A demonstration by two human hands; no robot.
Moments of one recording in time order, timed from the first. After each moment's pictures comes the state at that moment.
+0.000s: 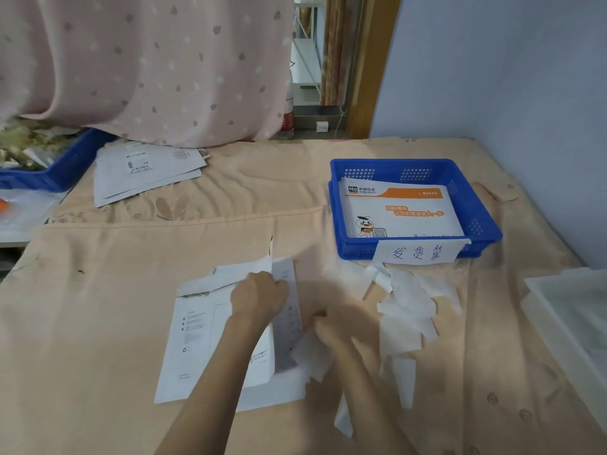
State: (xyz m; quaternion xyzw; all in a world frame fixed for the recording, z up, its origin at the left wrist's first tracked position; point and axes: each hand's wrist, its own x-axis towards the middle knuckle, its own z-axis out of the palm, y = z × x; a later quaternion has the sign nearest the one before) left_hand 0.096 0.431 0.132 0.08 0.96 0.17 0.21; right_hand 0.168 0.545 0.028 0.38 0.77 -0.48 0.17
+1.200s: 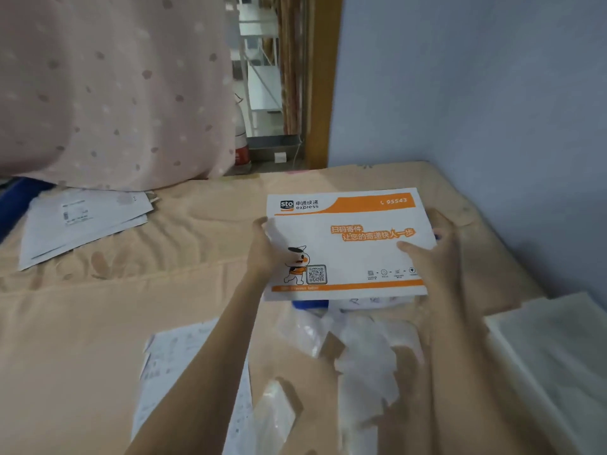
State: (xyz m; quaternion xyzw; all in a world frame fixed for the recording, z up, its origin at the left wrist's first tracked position) left_hand -0.012 0.604 0.136 0.10 0.82 0.52 0.20; right_hand 0.158 0.825 0.143 0.49 0.70 -0.44 -0.27
